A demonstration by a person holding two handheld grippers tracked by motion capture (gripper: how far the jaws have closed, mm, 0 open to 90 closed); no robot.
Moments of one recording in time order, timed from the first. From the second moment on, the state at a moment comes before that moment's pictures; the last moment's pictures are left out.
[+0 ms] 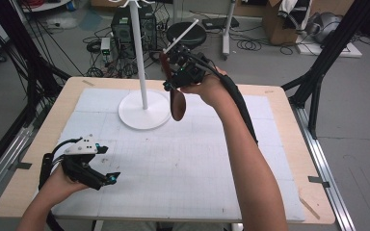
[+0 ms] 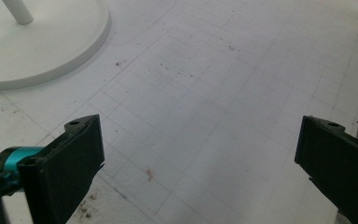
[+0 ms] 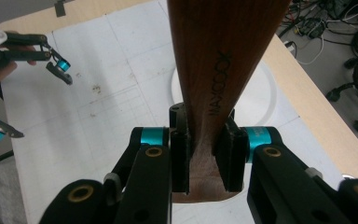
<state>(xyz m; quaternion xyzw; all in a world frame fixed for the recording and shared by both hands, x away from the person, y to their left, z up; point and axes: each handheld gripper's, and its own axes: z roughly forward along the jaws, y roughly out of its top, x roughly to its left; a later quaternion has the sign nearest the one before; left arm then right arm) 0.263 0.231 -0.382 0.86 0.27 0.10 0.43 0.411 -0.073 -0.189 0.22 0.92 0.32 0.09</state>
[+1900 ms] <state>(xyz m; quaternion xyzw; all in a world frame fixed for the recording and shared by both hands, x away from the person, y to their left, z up) 0.261 0.224 -0.381 0.86 0.25 0.09 0.43 0.468 -0.024 -0.124 0.29 0.90 0.31 0.11</state>
